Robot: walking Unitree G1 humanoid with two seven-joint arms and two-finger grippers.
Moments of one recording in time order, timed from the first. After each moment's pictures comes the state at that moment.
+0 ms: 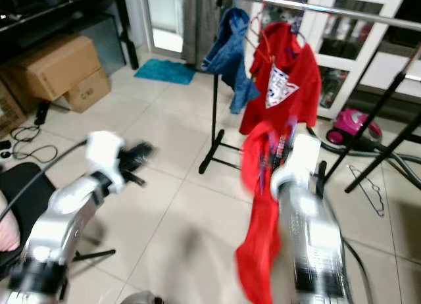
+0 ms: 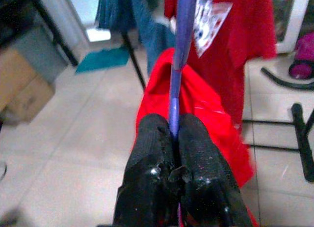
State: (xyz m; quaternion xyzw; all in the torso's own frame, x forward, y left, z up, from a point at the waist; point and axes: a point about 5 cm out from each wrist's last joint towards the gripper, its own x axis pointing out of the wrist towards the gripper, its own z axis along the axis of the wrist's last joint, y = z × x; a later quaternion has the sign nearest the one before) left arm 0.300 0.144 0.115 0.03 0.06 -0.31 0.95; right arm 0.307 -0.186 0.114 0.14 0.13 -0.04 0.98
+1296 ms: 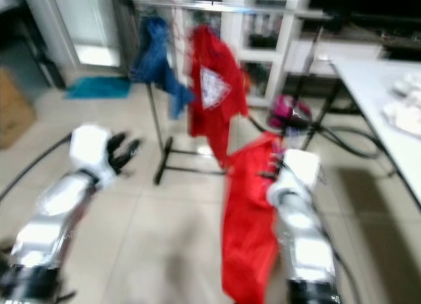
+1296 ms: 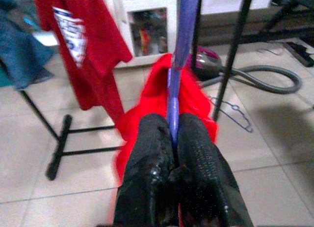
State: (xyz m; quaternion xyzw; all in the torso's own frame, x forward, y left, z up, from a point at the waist) left arm 0.295 0.160 0.131 0.05 0.02 -0.19 0.98; right arm 0.276 -0.190 0.077 0.05 0.15 -0.09 0.98
